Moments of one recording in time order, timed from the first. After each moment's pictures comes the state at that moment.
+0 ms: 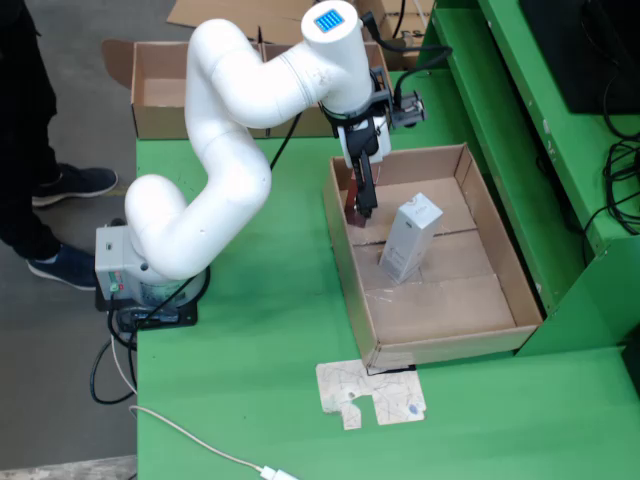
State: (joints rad) arm 0.31 -0.70 0.66 -1.15 1.48 0.36
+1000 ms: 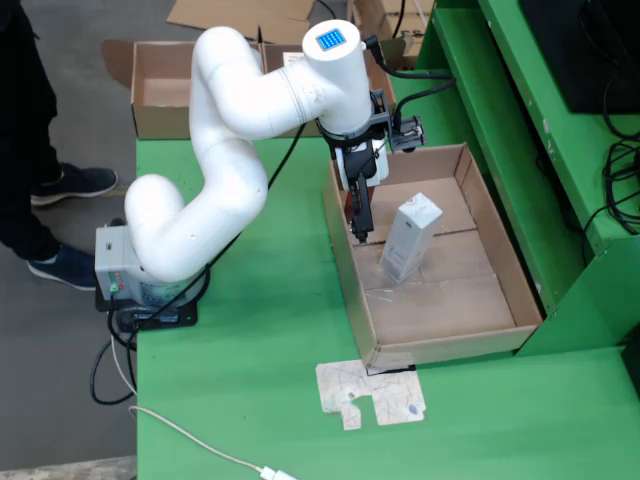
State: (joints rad) arm 0.18 -0.71 0.68 -1.20 1.48 0.26
